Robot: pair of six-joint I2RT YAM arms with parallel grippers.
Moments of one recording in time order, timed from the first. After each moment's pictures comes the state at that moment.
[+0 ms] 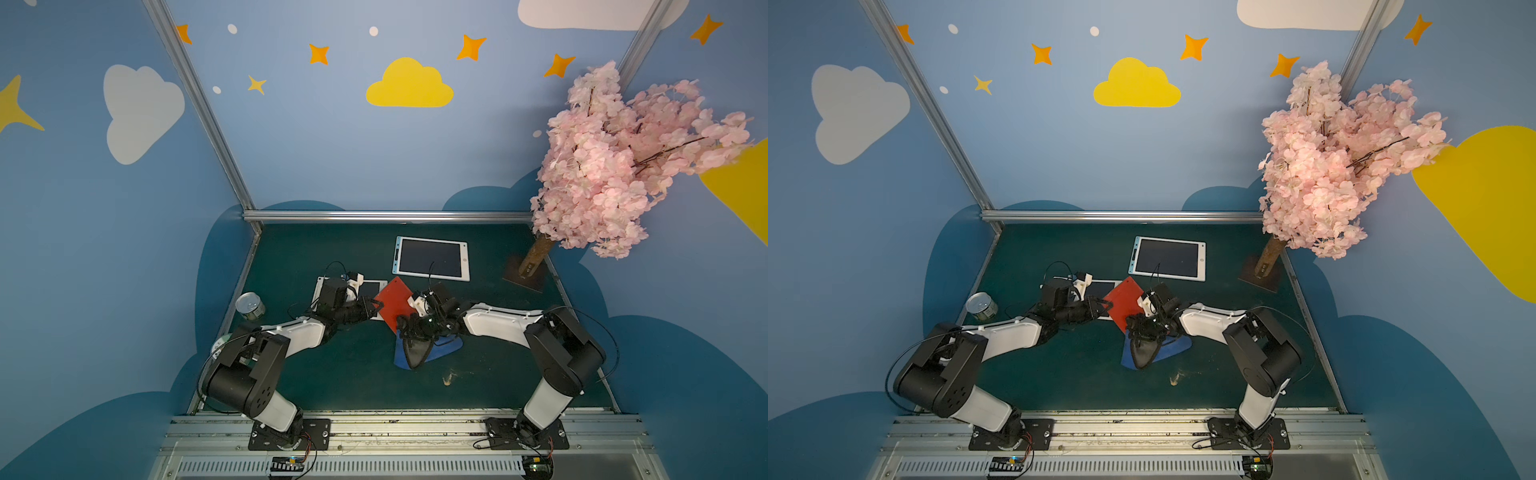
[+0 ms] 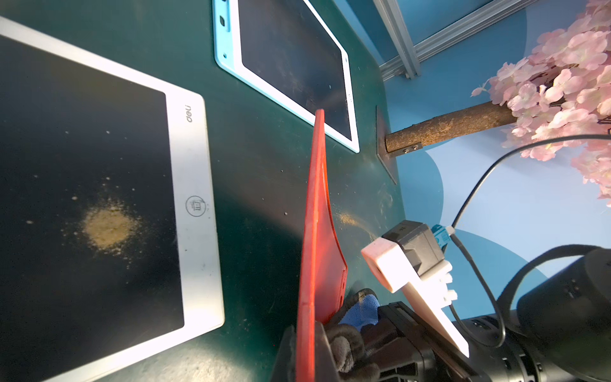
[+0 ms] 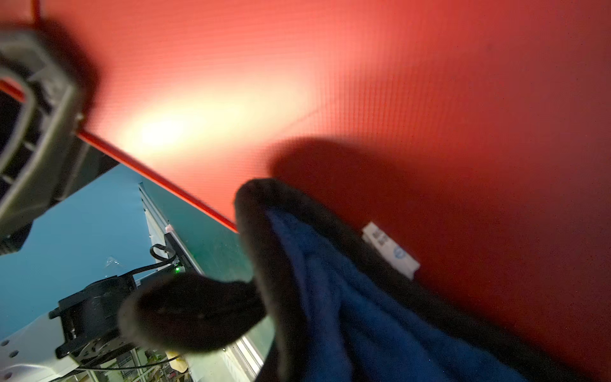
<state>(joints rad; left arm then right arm) -0.37 1.55 0.62 0.35 0.56 -0.76 0.74 1.73 0.90 -0.16 -0.55 0.73</state>
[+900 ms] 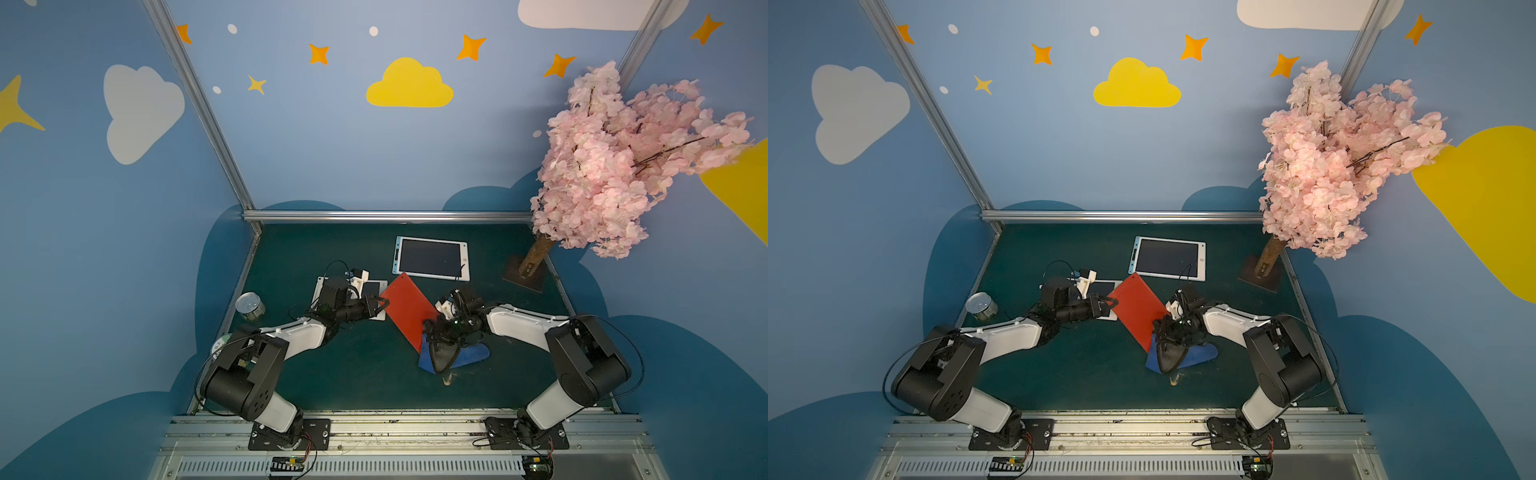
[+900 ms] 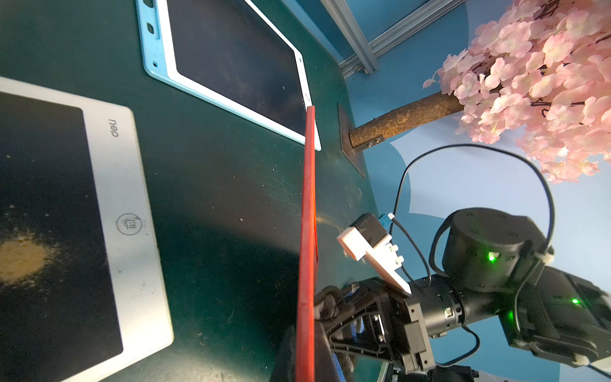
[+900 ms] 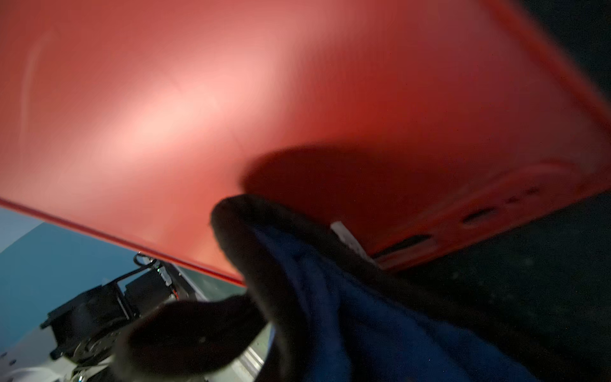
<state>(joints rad) -0.39 1.53 0.62 0.43 0.62 -0.77 0.54 1.65 0.86 -0.41 -0.51 0.63</state>
